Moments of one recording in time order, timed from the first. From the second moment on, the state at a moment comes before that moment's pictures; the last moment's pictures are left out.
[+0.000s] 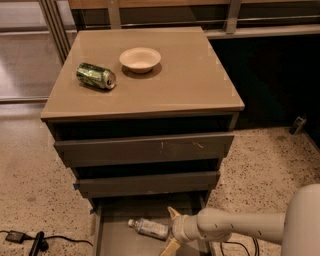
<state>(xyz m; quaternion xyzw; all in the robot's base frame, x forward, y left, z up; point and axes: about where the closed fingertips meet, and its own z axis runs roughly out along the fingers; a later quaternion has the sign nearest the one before) 0.453 -0.018 0.287 -0.58 0.72 0.22 0.31</state>
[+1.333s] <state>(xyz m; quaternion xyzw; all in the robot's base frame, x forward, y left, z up) 0.471 0.003 0.198 -0.57 0.74 0.22 0.29</state>
